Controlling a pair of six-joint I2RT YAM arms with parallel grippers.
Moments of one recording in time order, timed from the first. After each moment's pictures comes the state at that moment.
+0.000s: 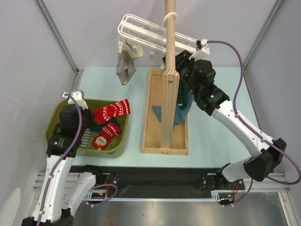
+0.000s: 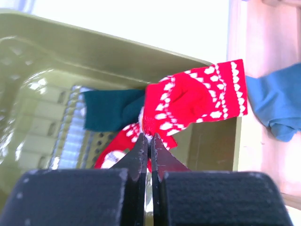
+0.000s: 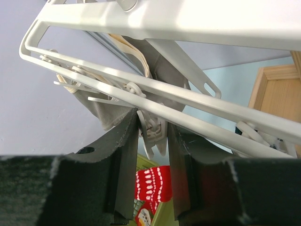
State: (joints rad) left arm -0.14 0.73 0.97 -0.75 -0.13 -0.26; right arm 0.65 1.42 1.49 0.01 0.22 0.70
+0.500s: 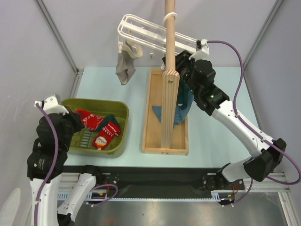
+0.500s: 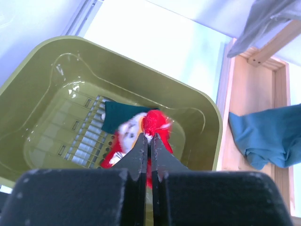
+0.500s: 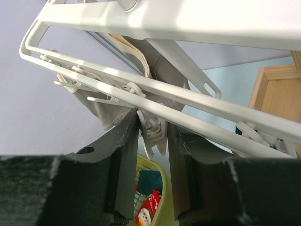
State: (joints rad) left arm -0.14 0.61 1.23 -0.97 -0.28 -0.36; right arm 0.65 1.42 1.49 0.01 0.22 0.70
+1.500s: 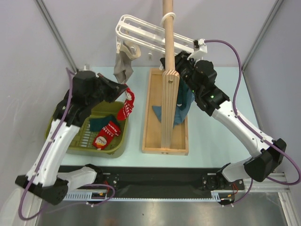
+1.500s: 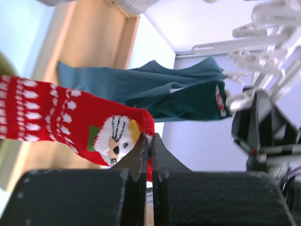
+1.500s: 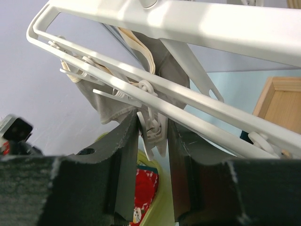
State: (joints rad) left arm -0.40 1.08 1.43 -0.75 0.03 -1.16; right arm 0.64 1.41 1.47 0.07 0.12 0.63
